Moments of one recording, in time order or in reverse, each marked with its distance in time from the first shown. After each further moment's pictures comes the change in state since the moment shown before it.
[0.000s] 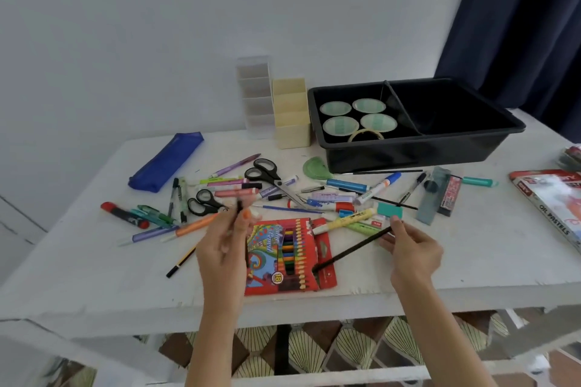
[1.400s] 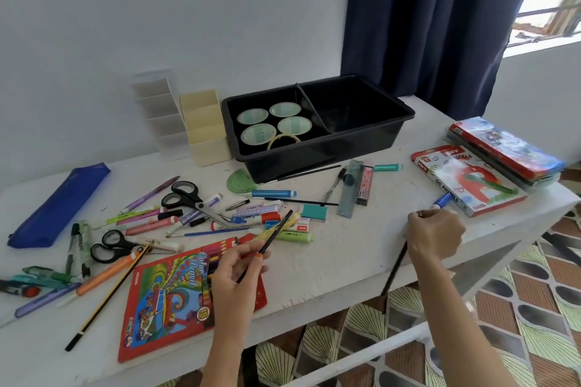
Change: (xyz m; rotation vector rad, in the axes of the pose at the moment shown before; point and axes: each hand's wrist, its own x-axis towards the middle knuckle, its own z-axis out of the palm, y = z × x) left_hand -0.031 -0.038 0.094 -0.083 -0.257 -0.324; right_hand 0.105 -0.052 -0.096 -0.618 0.532 -0.317
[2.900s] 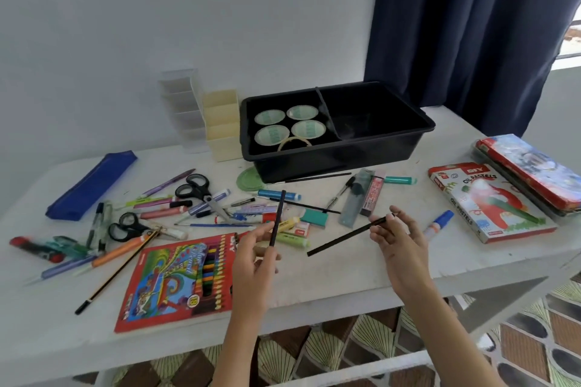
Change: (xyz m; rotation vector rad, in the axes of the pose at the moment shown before) left_hand -0.002 -0.001 0.048 0.196 0.039 0.086; right_hand -0.023 -0.008 -0.018 1.015 -0.859 0.208
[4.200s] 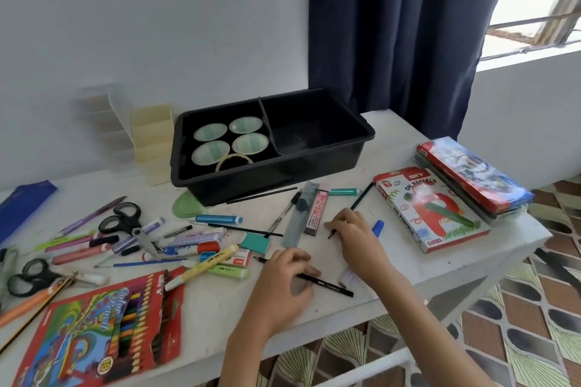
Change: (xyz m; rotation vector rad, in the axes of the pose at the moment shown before) left_hand 0.018 -0.008 0.109 0.605 -0.613 0.333; right_hand 0.080 -0.014 -0.043 -1.752 -0.354 -0.522
